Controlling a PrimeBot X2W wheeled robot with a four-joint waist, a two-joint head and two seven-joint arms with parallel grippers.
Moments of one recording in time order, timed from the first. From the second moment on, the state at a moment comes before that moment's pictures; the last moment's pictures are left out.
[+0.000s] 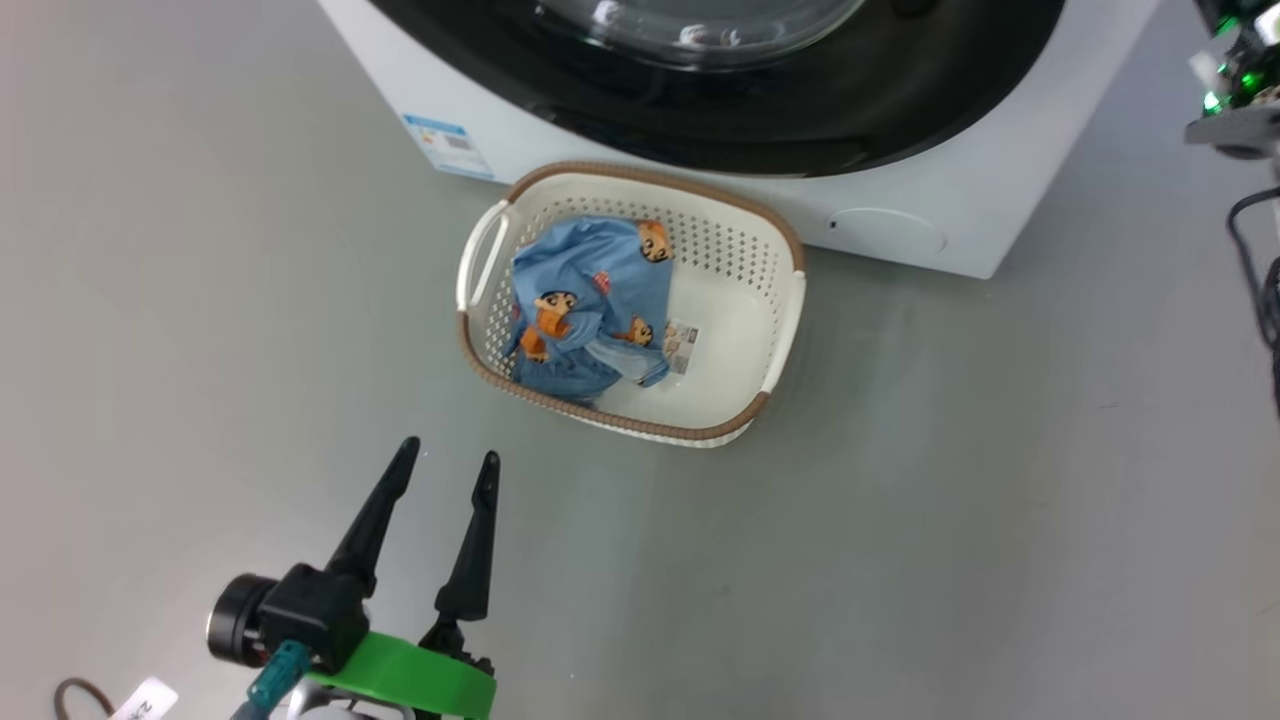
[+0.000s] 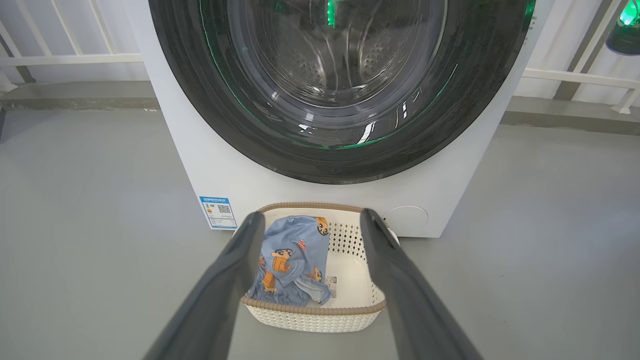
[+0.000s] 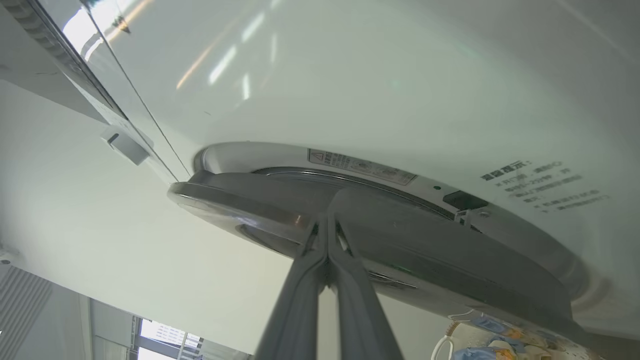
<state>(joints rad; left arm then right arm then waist) -0.15 0.03 -0.25 0.13 -0.19 -0.11 -0.25 -1.07 -0.41 0.18 0.62 1.54 0.13 0.32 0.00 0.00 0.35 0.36</state>
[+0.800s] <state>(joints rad) -0.20 0.03 -0.31 0.11 -0.22 -0.10 -0.25 -1.28 -0.46 0.24 0.79 1.54 0.13 0.46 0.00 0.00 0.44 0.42</state>
